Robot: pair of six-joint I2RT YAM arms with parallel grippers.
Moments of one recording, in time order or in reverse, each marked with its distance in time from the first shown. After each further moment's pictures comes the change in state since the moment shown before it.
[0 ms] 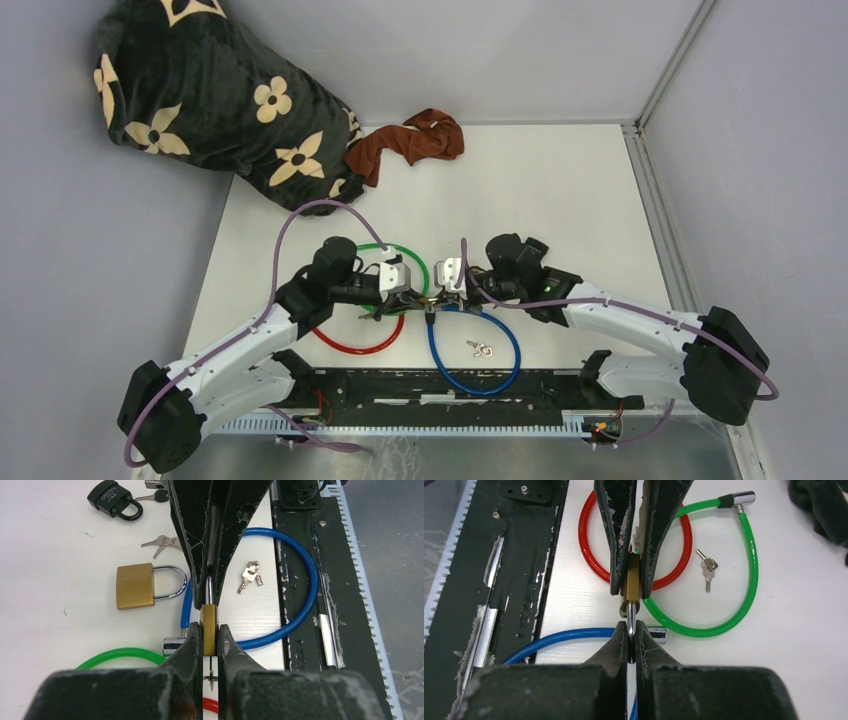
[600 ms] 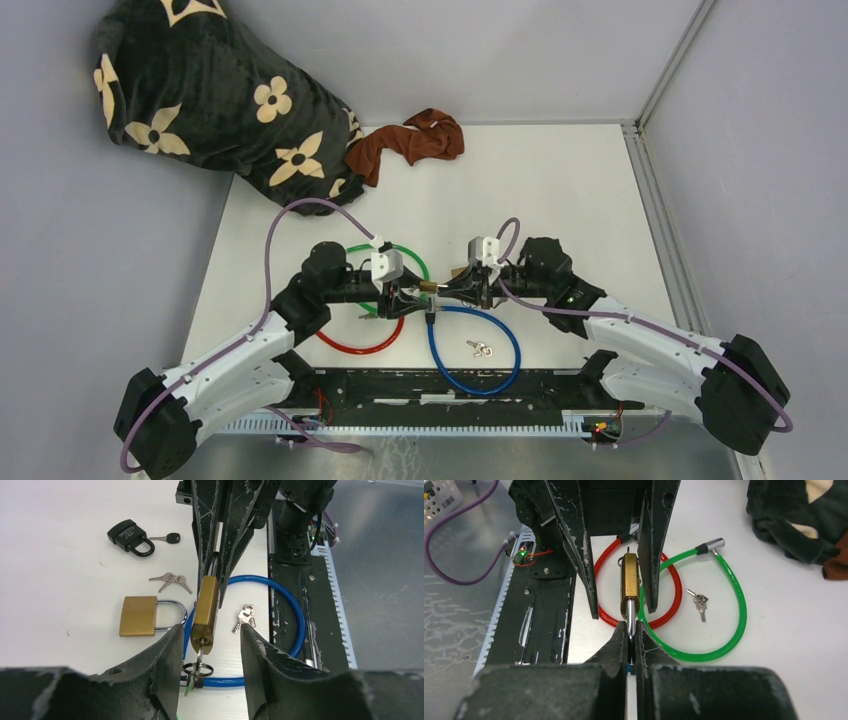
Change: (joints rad) left arm -0.017 -0.050 -0.051 0.245 -0.042 -0.274; right arm -0.106 -0.150 -0.150 0.330 -0.095 0.381
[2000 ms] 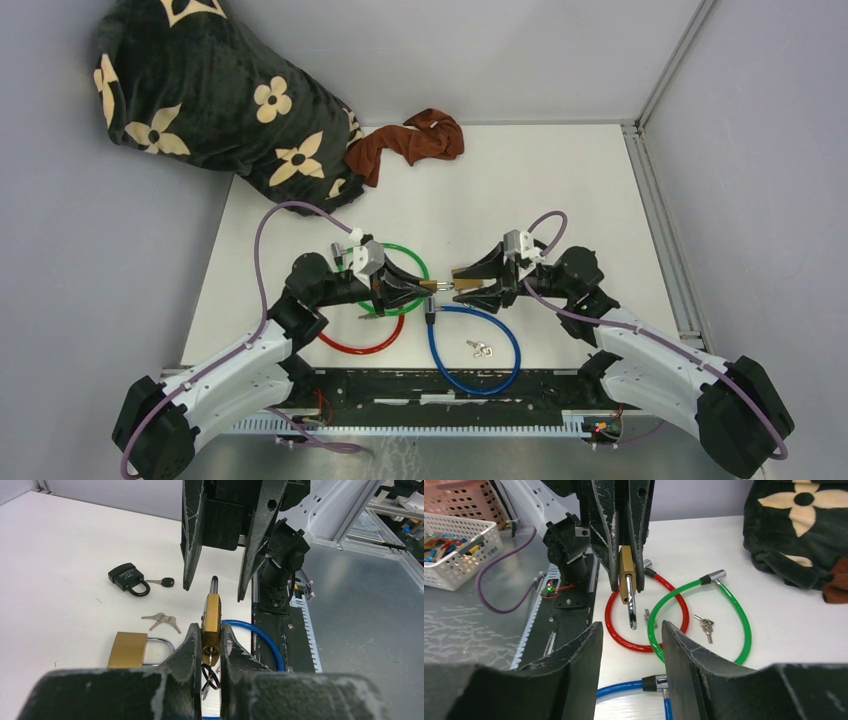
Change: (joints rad) left arm 0.011 -0.058 -0.084 0.323 -0.015 -0.305; right arm -0.159 -0.111 -0.134 0.294 -0.179 0.232
